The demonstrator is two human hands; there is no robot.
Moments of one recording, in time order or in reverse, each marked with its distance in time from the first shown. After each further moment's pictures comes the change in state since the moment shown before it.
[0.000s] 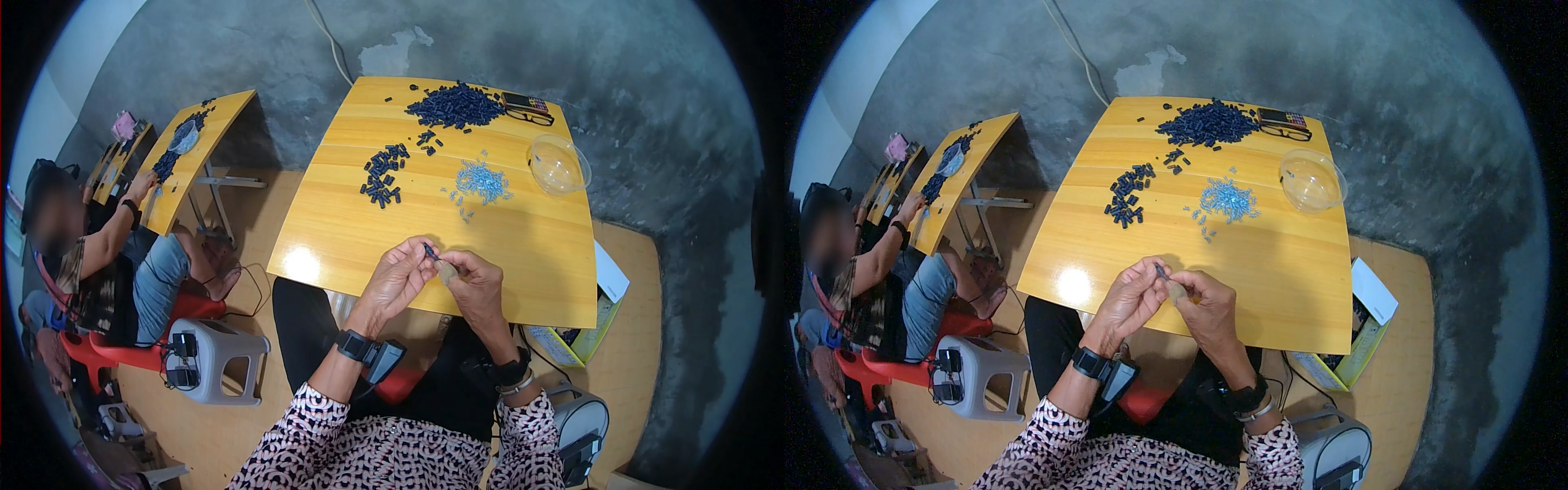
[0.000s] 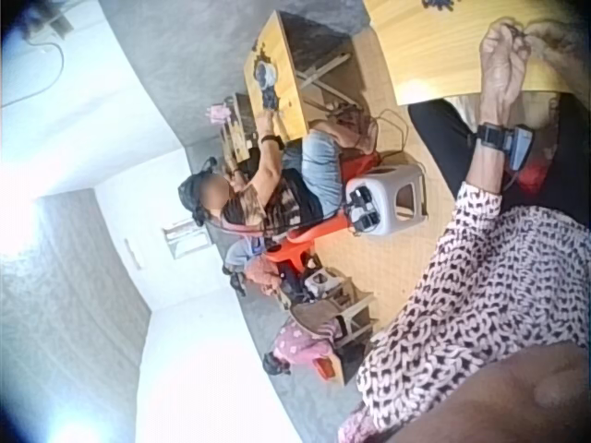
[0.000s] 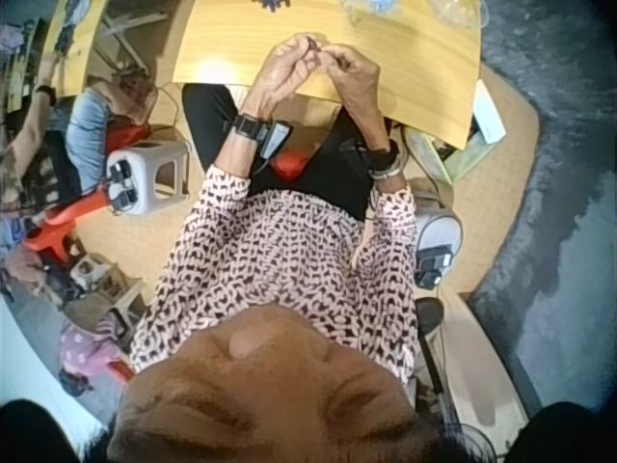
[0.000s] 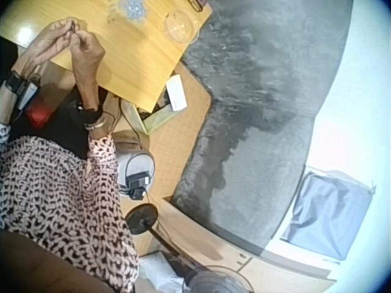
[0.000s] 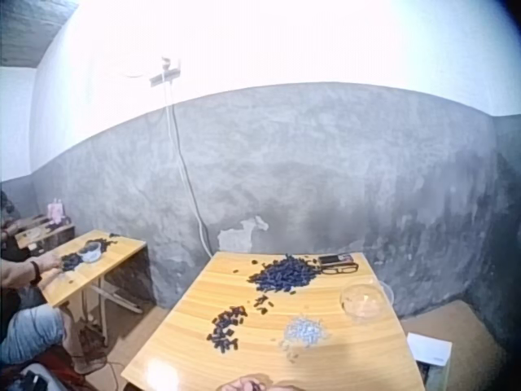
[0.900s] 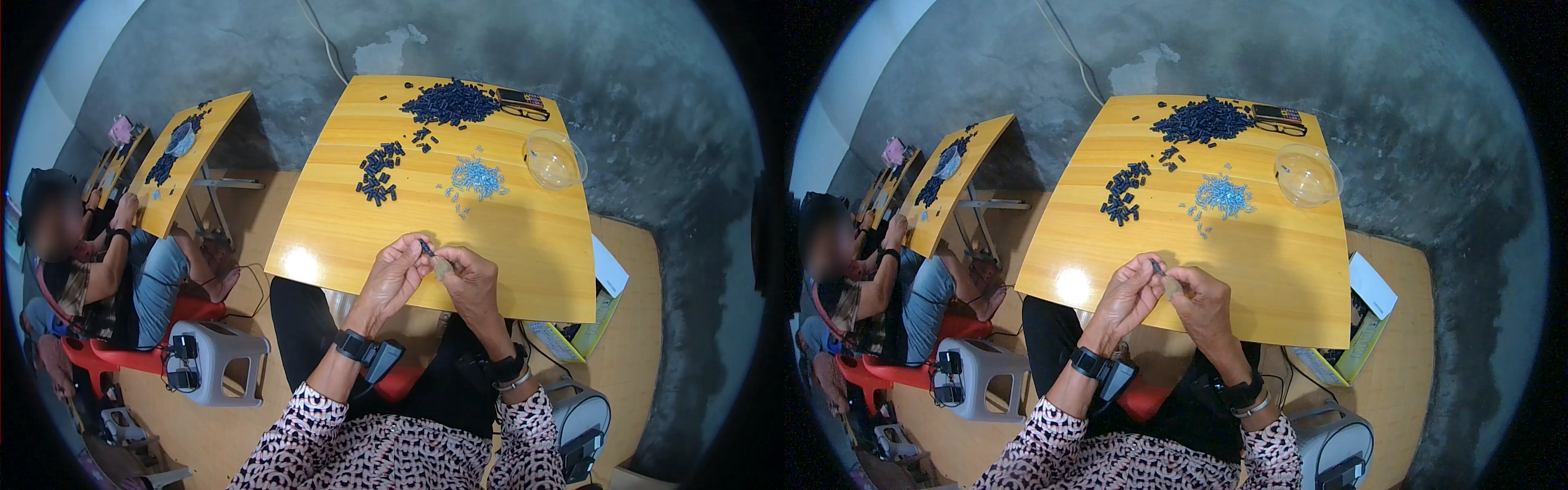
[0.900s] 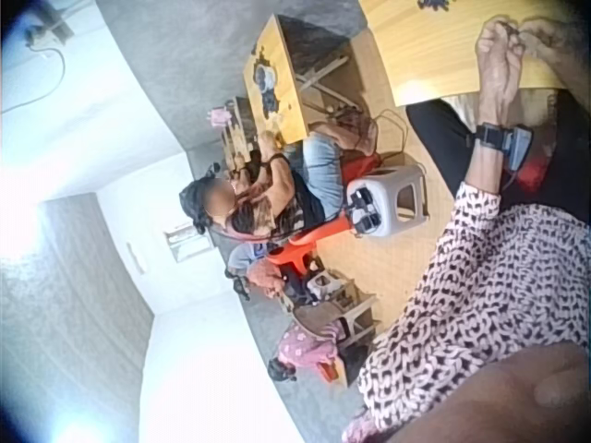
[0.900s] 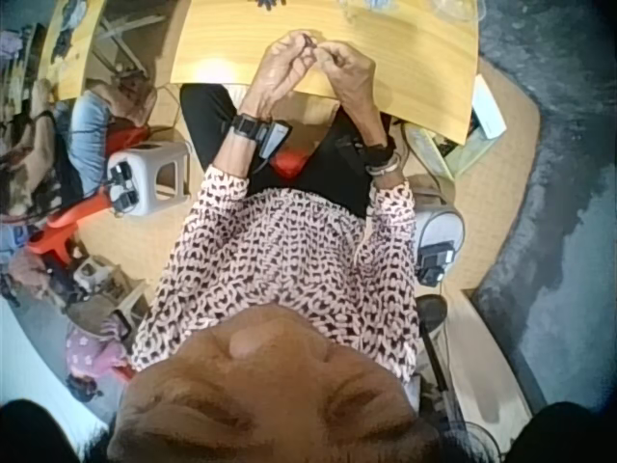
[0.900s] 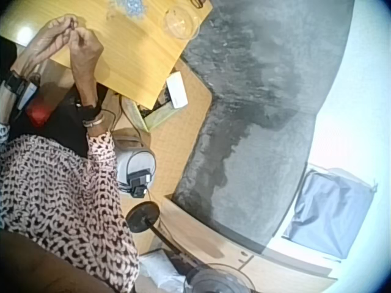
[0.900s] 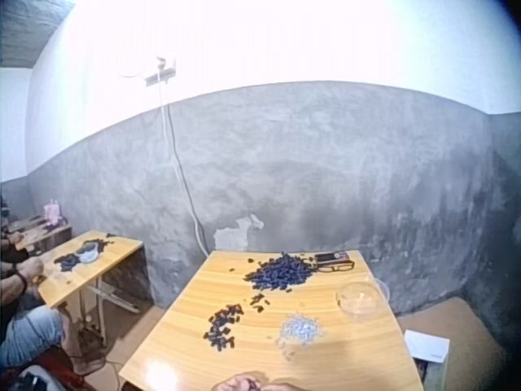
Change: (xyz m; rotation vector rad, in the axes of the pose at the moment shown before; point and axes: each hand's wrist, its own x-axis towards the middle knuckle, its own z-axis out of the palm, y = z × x) left_hand 0.001 -0.003 0.000 0.008 0.044 0.054; right_hand 0.001 0.011 0.002 -0.060 0.033 -0.011
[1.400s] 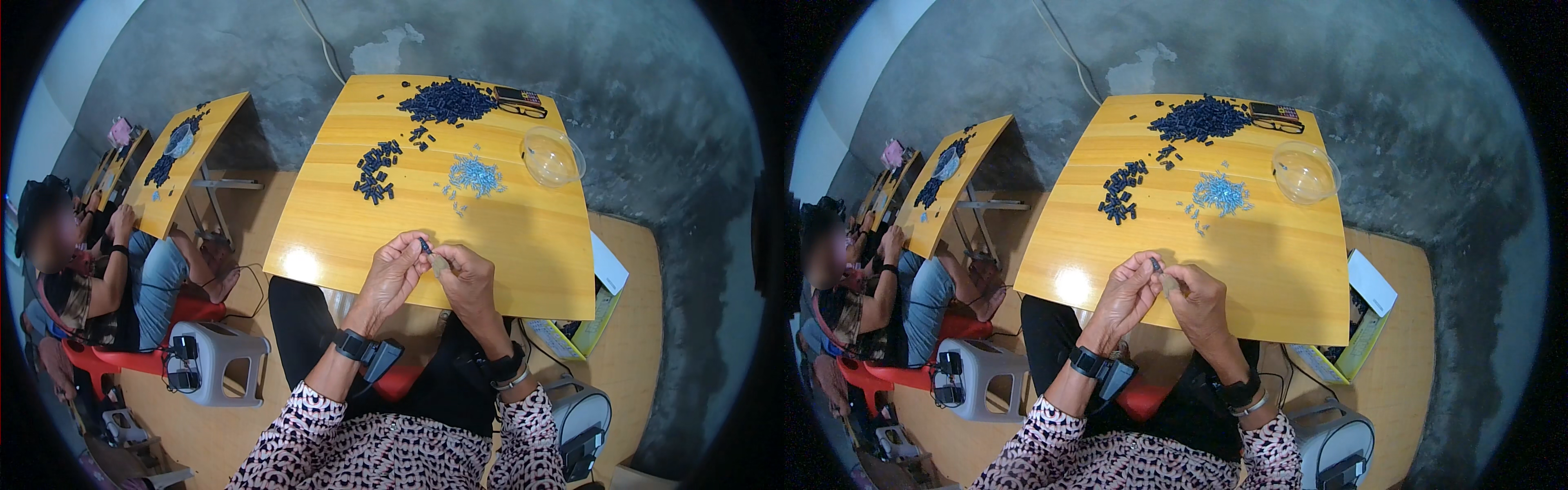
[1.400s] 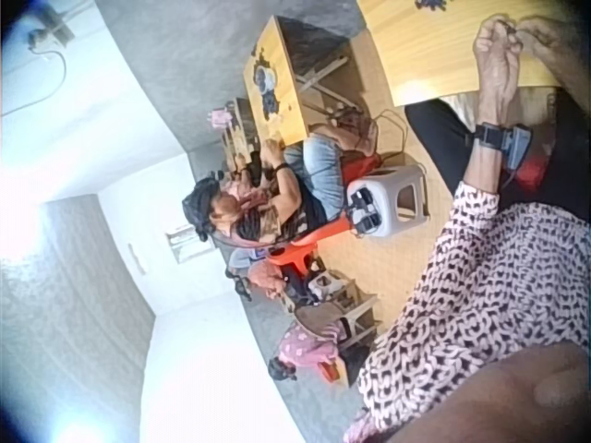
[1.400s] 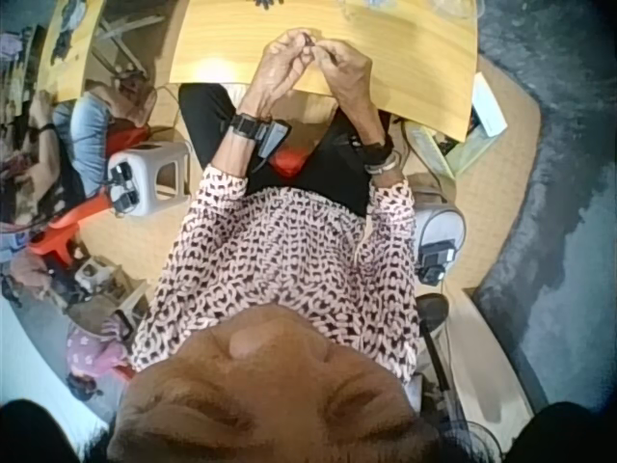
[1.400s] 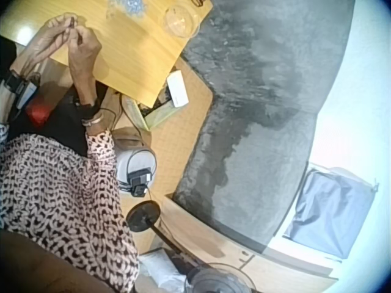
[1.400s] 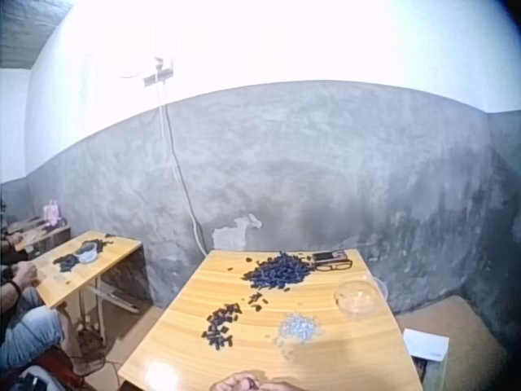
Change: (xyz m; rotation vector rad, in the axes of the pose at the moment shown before) left_hand 0.001 -0.004 -0.003 0.049 0.012 0.020; right_hand 0.001 -0.010 -0.001 -0.177 -0.027 -0.066
